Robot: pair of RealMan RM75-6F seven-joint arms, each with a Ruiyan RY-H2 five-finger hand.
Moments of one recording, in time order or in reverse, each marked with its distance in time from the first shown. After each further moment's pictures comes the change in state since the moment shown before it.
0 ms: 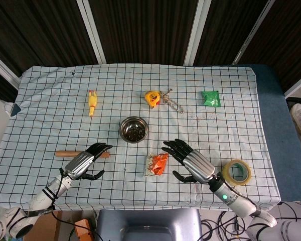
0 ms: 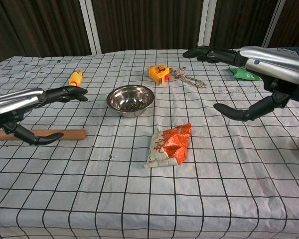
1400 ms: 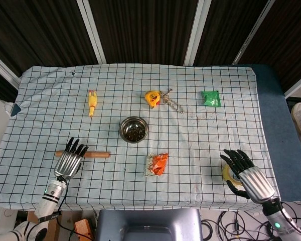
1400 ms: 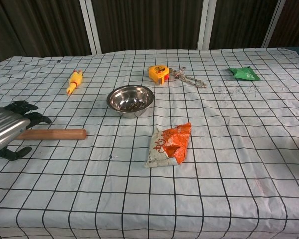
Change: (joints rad) left arm 0.135 -0.277 -0.030 0.303 -0.286 0.101 0.989; right arm -0.293 0.250 -0.179 -0.031 0.053 0.244 -0.161
